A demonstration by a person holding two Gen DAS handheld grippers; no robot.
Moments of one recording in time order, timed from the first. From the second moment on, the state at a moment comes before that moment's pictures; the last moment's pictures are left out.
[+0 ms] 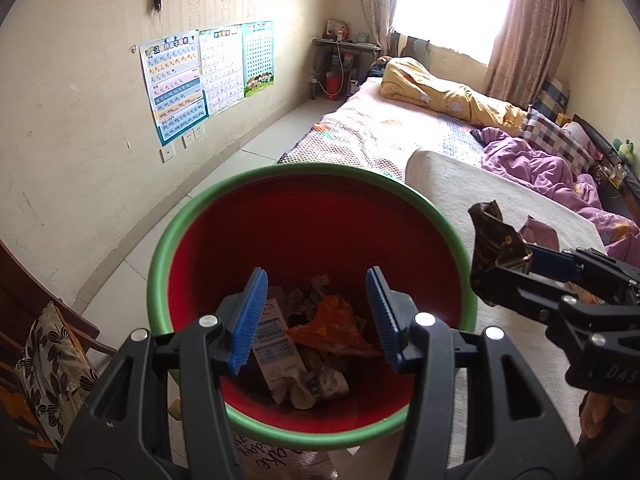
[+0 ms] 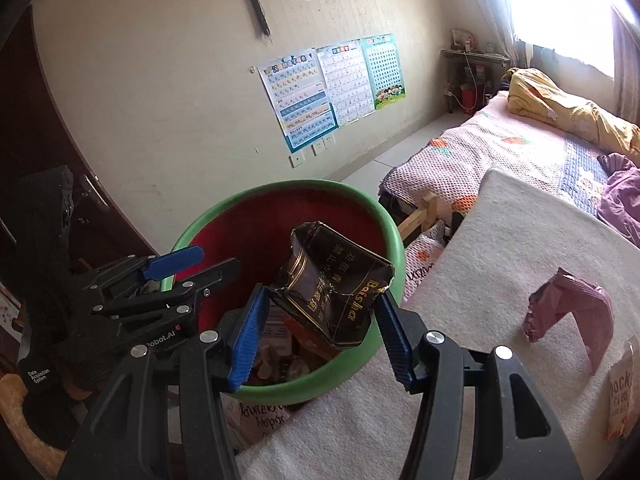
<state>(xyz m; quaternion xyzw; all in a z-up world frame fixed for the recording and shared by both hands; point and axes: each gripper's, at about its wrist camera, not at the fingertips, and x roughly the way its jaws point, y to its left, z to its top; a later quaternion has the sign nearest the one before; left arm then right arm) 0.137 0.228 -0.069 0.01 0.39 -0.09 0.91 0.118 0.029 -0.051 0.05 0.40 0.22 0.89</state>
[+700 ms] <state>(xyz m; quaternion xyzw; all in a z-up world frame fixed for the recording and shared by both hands) 0.133 0.178 -0.050 0.00 0.36 -0.15 0.92 0.080 -0.054 -0.065 0.10 0.41 0.12 0.90</state>
